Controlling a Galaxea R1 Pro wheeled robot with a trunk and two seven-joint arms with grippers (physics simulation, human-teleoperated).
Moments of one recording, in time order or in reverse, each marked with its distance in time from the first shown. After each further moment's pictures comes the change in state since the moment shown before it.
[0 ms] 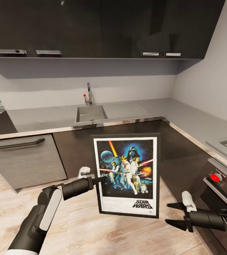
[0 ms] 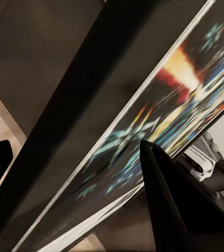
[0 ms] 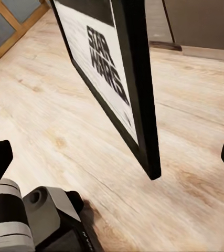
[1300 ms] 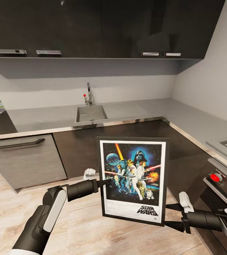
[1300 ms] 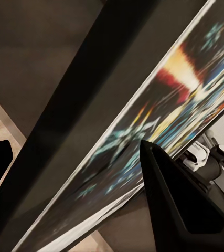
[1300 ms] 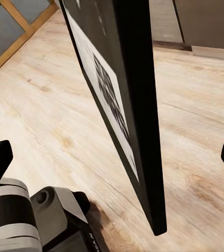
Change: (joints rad) left arm 0.000 -0.007 -0.063 0.003 0.000 -0.002 0.003; right arm 0.000 0.012 0.023 0.000 -0.007 0.000 0.006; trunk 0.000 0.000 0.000
